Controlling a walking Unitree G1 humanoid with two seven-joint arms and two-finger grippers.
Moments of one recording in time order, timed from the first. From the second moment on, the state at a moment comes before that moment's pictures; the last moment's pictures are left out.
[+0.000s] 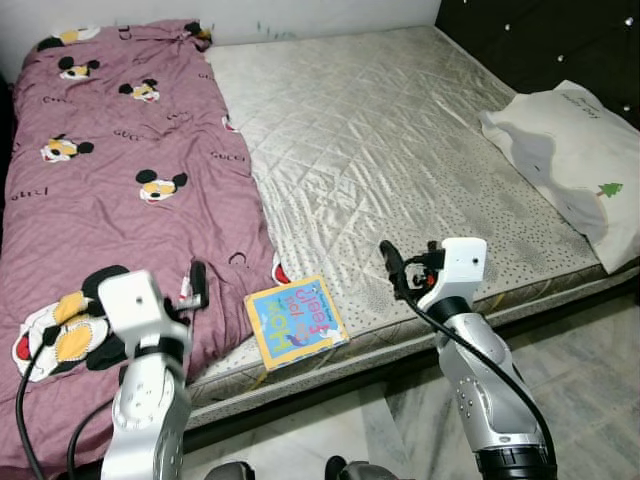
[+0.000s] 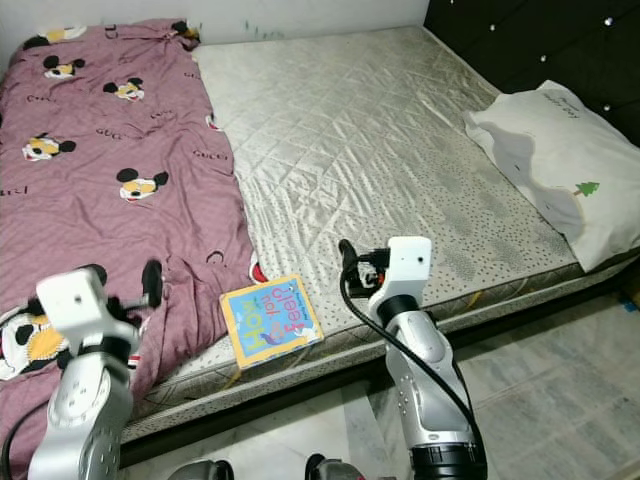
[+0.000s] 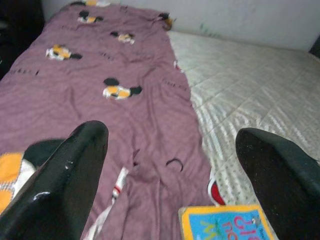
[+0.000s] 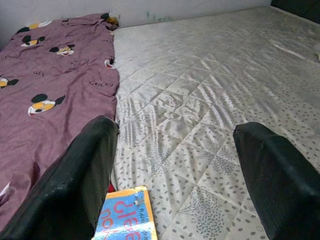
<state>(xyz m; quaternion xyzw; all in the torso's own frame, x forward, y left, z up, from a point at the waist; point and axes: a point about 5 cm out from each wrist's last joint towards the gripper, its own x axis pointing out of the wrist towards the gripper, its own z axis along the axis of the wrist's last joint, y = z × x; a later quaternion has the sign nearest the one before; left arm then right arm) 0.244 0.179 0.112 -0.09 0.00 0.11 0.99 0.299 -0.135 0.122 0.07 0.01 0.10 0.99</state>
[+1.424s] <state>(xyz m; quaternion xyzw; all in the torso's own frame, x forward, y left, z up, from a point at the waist) 0.252 0.177 0.124 -0.10 -0.03 0.09 0.99 0.309 -0.134 0.132 0.05 0.00 0.10 0.99</state>
